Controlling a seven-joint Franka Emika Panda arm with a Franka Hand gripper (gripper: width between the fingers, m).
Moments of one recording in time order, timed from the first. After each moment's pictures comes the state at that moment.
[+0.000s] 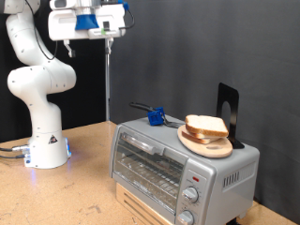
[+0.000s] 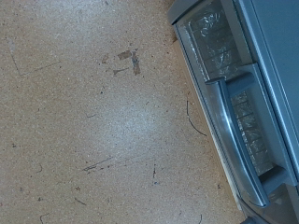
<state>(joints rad) 0.14 -0.71 -0.09 -2.40 -0.08 1.86 1.24</state>
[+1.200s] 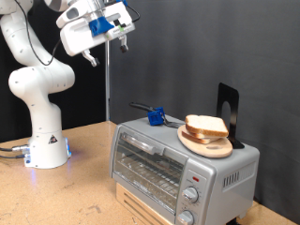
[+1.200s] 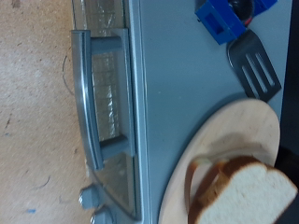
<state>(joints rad) 0.28 -0.70 -0.25 -2.48 0.19 2.13 0.84</state>
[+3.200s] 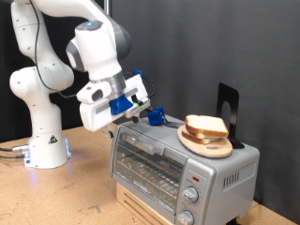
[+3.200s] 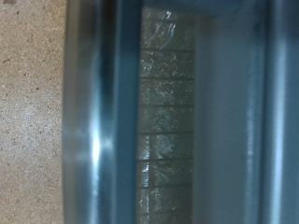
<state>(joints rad) 0.35 -0.28 -0.29 -2.56 0.28 2.42 0.62</state>
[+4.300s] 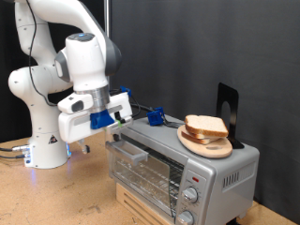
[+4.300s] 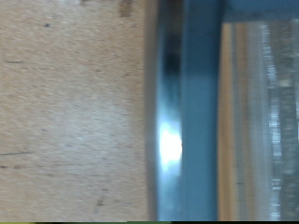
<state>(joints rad) 0.21 -0.24 -0.30 -2.60 0.08 2.48 0.68</state>
